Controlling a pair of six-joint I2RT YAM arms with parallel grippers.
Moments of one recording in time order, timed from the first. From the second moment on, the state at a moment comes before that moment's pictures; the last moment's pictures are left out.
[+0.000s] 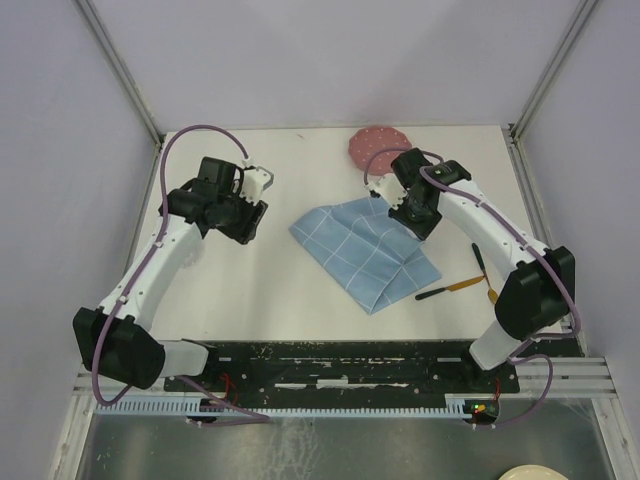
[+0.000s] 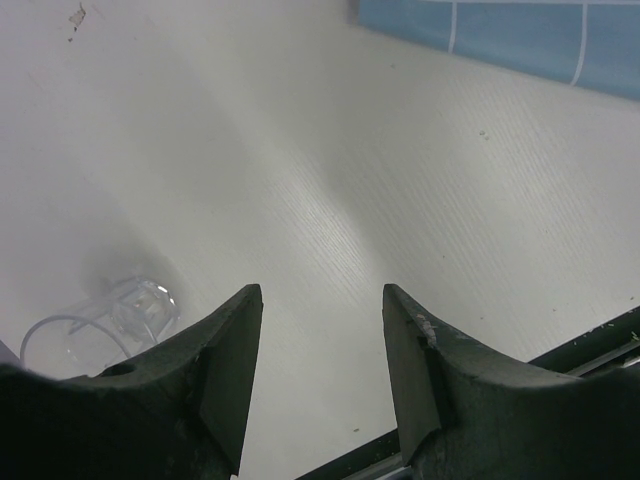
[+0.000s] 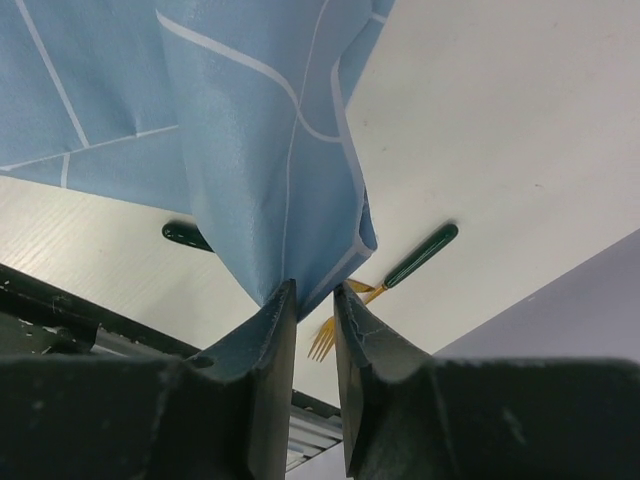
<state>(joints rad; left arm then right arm) -0.29 1.31 1.25 -0.91 0.10 0.34 0.45 1.64 1.48 -1.15 0.12 -0.44</state>
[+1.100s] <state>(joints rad) -0.29 1.31 1.25 -0.91 0.05 0.37 0.35 1.50 1.43 -1.29 -0.24 -0.52</state>
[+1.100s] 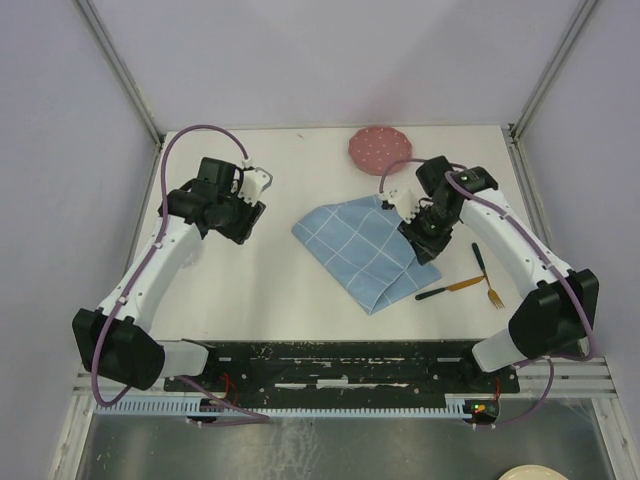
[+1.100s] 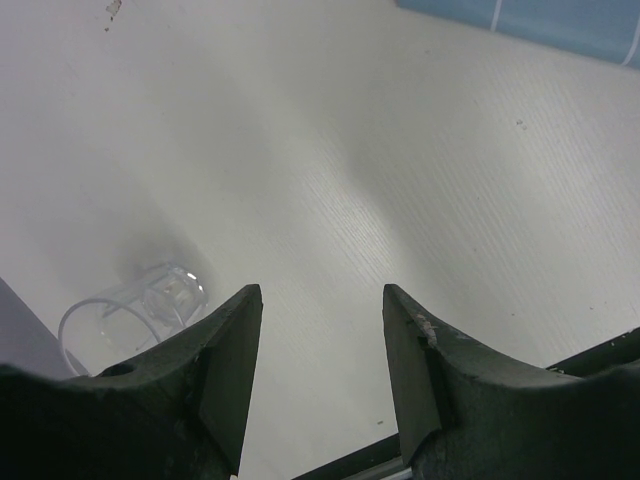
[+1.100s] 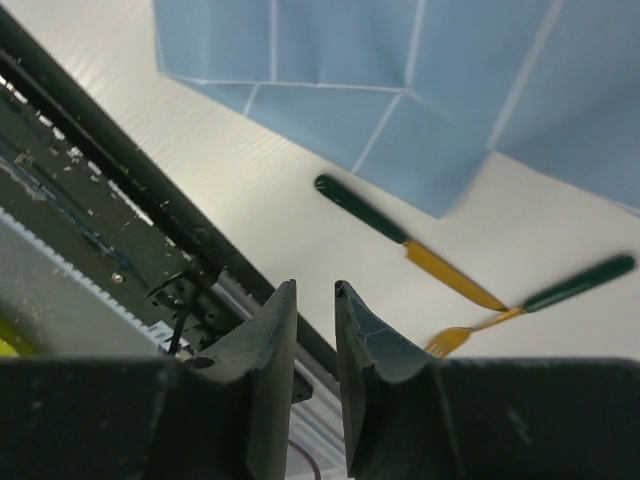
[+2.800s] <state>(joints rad) -0.29 1.27 1.20 -0.91 -0.18 0.46 0.79 1.75 1.14 -0.87 0.03 -0.47</state>
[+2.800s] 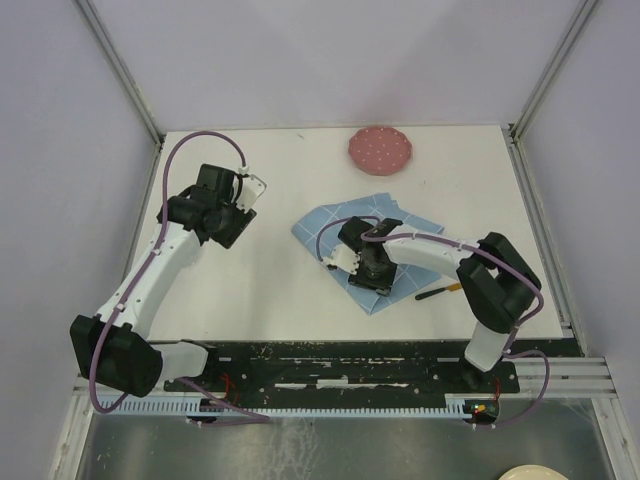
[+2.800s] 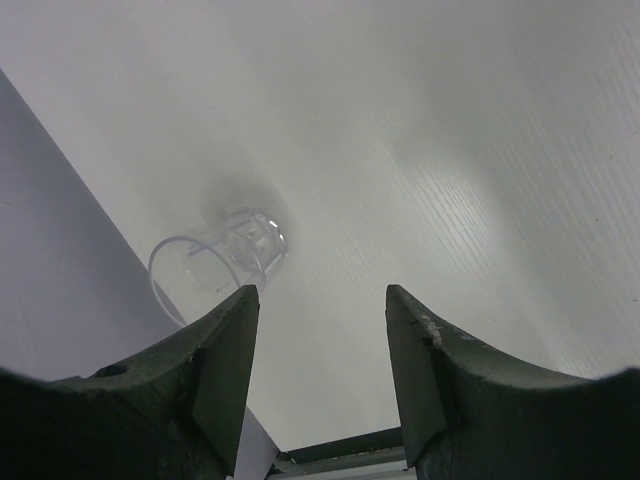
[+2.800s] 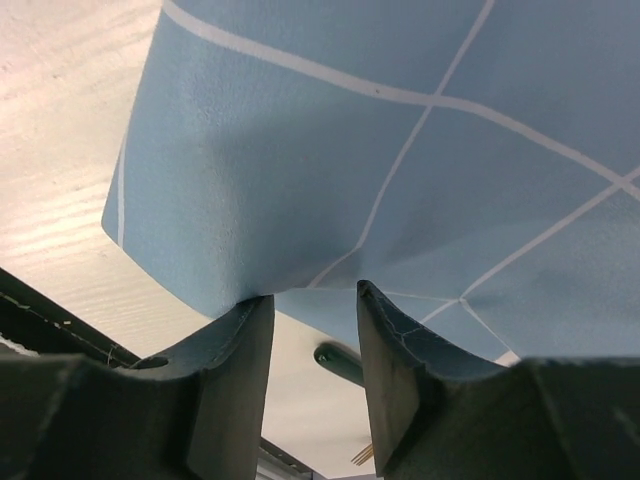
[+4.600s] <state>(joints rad) -0.29 1.24 1.20 -0.91 -0.19 0.48 0.92 1.89 1.62 -0.97 -0.05 -0.42</state>
